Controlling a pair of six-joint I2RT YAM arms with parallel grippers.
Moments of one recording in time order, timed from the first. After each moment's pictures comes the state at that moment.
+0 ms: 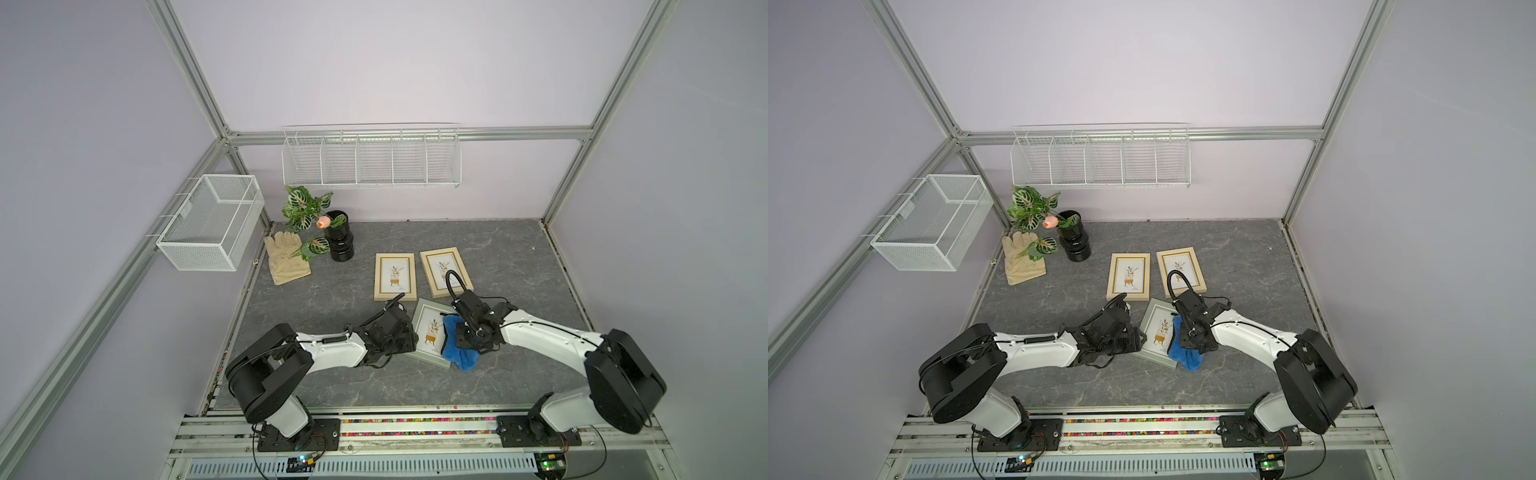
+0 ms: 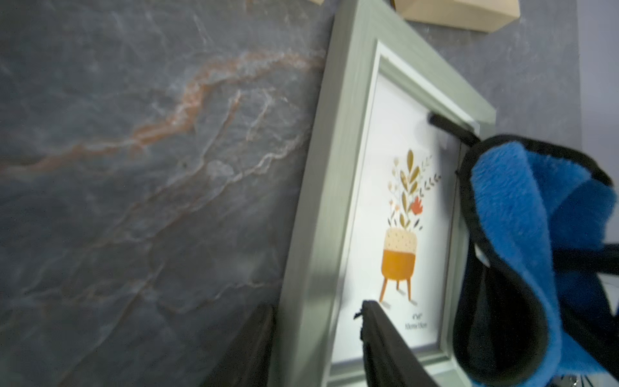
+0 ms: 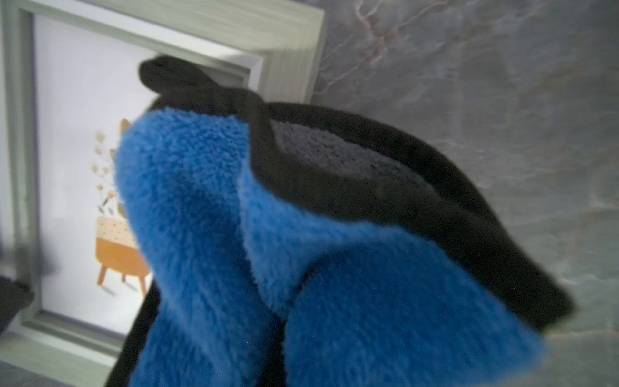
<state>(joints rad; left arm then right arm) -0.95 1.58 0.66 0.02 0.03 -0.87 0.68 1.50 0.80 -0.63 0.05 0.71</state>
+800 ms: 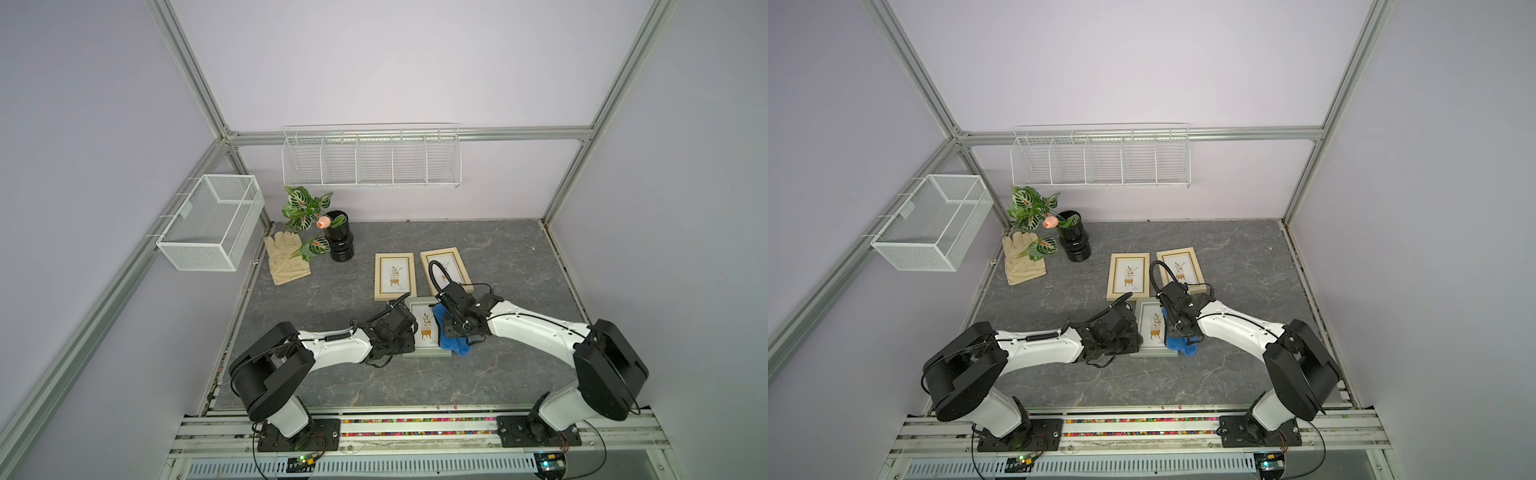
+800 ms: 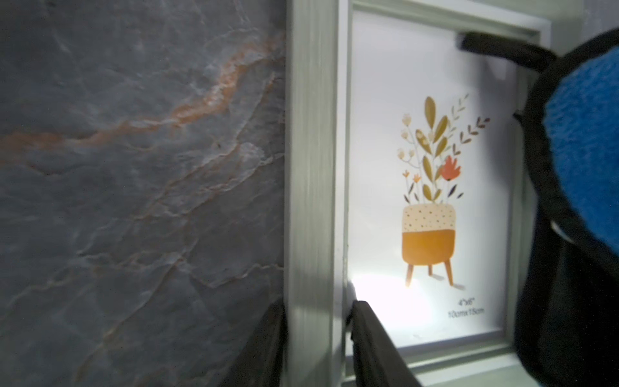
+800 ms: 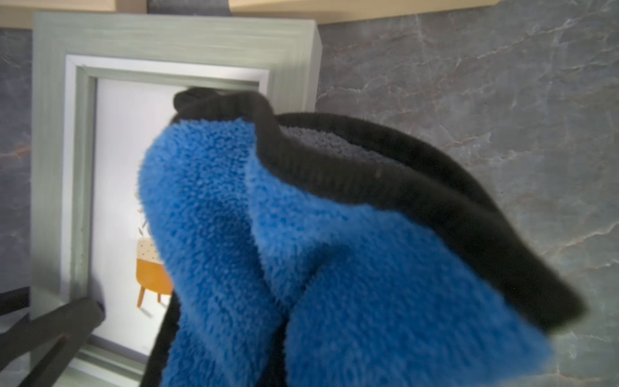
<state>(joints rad) -0.96 1.63 0.74 -0.13 -0.02 -0.92 0.77 1.55 0.96 -0.69 0.21 0.65</state>
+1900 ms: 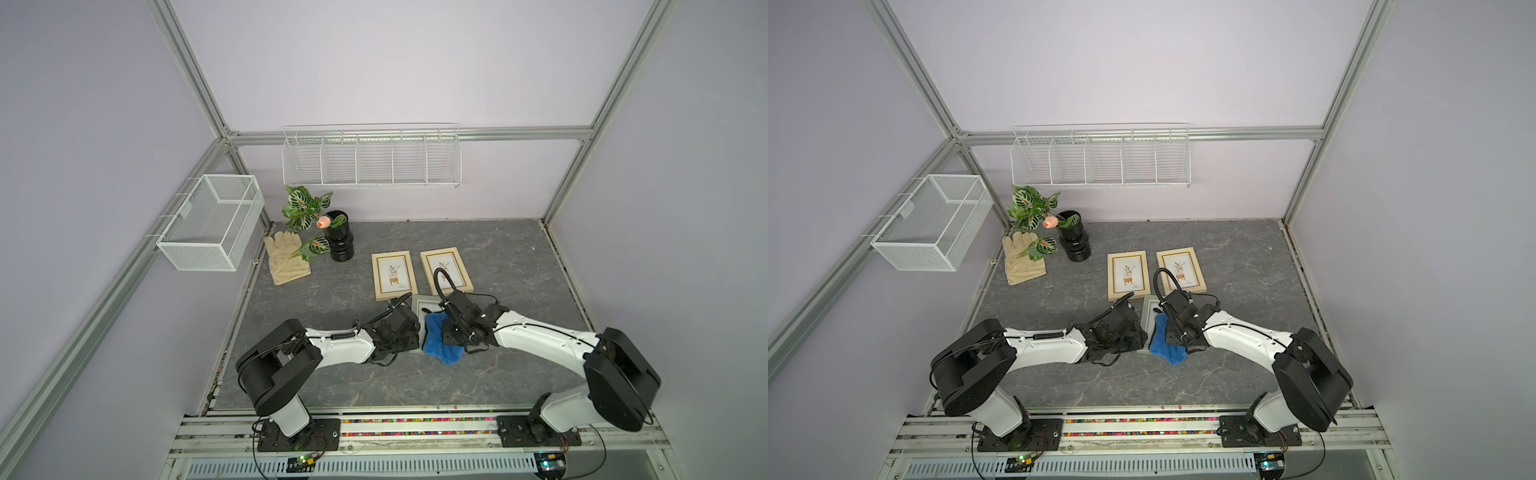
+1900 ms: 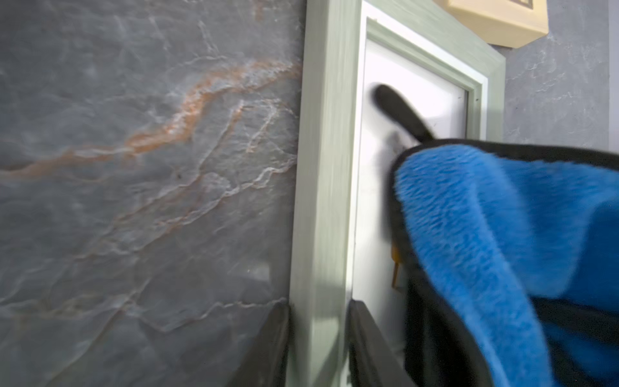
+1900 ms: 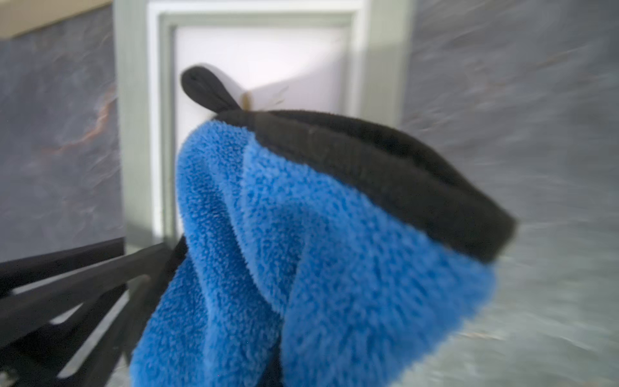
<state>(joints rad) -0.97 1.67 0.73 -0.01 -0.03 -0.96 0.76 1.43 0.84 -0.61 0.13 0.78</state>
